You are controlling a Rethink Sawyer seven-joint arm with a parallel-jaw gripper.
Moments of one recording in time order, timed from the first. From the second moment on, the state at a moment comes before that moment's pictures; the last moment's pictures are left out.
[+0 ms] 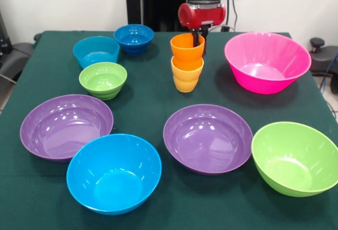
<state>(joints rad) -0.18 -0.64 -0.02 2.02 -0.59 -0.18 1.62</state>
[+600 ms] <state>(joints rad) -0.18 -0.64 -0.01 2.00 -0.59 -0.18 1.62</state>
